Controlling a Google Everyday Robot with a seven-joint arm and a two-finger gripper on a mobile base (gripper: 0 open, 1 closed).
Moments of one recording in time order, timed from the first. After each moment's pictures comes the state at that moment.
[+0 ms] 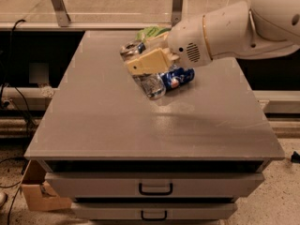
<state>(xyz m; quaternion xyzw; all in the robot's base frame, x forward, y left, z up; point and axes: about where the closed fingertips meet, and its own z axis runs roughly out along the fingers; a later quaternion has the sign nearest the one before) 0.513 0.018 0.985 -0.50 0.68 0.32 0.43</state>
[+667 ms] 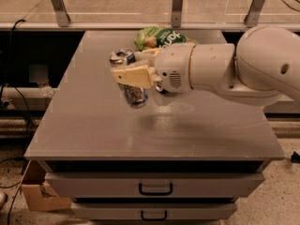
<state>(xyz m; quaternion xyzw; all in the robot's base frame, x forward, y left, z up) 0.506 0.043 0.970 -0.43 0.66 0.34 0.51</state>
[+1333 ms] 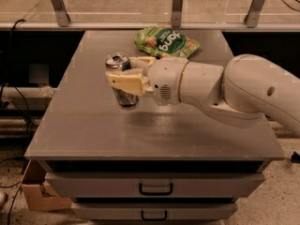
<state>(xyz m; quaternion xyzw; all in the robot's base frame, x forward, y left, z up) 0.513 0.057 0.955 -0.39 0.64 0.35 0.56</state>
